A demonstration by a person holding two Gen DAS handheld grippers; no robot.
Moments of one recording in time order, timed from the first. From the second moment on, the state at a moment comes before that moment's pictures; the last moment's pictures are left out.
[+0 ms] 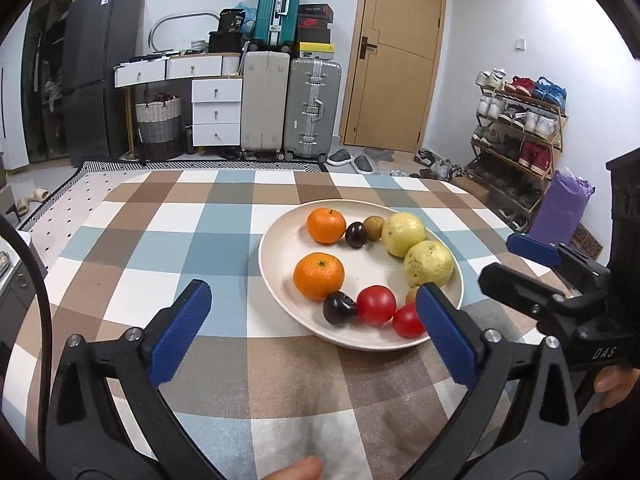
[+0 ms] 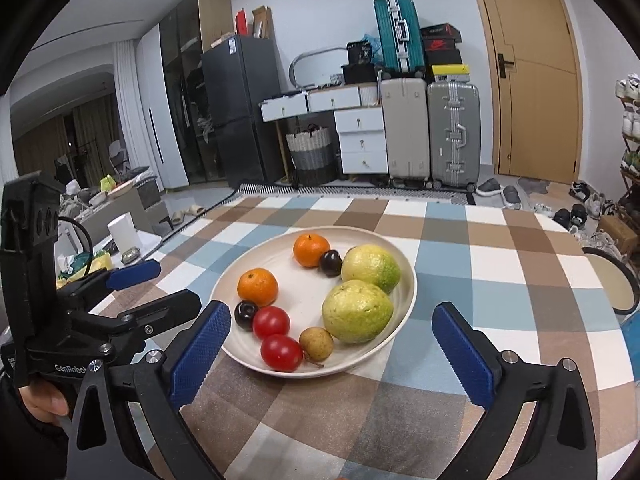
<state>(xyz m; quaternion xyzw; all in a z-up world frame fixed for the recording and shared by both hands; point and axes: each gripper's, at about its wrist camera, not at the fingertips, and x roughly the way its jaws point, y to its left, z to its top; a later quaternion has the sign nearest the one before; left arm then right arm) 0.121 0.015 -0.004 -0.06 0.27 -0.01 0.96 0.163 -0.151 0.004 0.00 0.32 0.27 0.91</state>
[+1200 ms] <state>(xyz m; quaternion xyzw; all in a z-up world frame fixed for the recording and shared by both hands) 0.119 0.010 -0.001 -0.05 0.27 -0.02 0.96 0.150 -0.163 0.010 0.00 0.30 0.26 0.92</state>
